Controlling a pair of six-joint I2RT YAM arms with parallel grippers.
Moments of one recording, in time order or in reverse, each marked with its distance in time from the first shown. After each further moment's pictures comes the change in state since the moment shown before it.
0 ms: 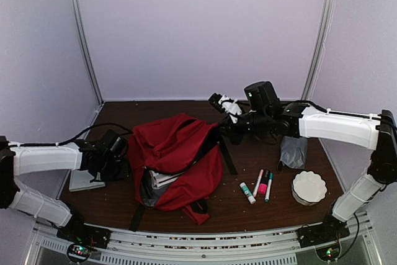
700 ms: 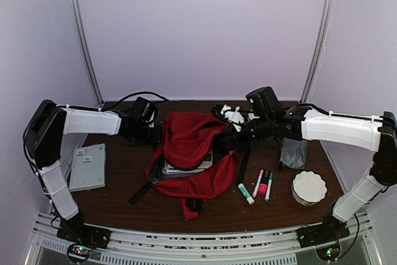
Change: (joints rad) left arm 0.025 0.551 0.541 0.247 0.148 0.227; right arm -0.006 -0.029 -0.049 -0.084 -0.053 -0.071
